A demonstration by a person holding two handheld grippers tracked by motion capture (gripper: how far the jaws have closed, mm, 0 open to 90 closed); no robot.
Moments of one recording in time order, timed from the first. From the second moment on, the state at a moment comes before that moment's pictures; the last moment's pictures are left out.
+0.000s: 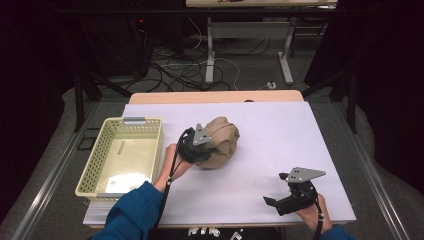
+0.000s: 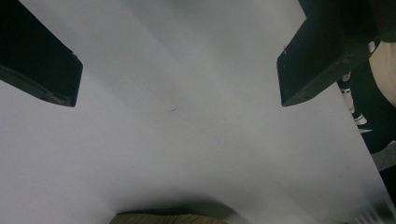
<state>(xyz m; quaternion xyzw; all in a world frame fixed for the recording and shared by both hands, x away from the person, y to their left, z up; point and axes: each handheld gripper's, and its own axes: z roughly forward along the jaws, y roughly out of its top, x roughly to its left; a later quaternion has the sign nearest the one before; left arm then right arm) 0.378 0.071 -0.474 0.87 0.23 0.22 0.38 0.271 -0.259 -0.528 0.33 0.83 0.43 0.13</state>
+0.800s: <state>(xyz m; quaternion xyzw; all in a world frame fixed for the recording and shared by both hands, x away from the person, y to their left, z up) 0.377 0.055 -0.496 0.88 0.22 0.19 0.38 0.271 -0.259 -0.528 0.33 0.83 0.43 0.13</state>
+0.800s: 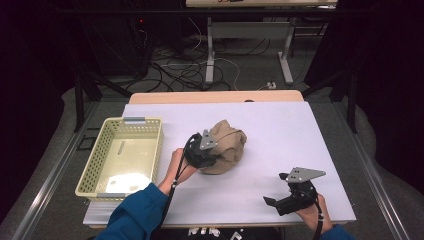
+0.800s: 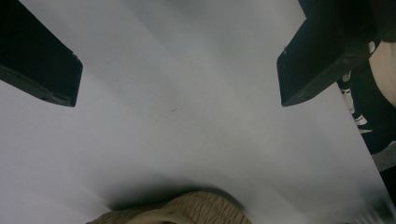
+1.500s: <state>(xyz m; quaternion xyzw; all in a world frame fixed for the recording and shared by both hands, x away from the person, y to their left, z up) 0.377 0.046 -0.514 0.89 0.23 0.14 0.38 0.271 -0.259 -0.528 0.33 0.83 0.43 0.13</state>
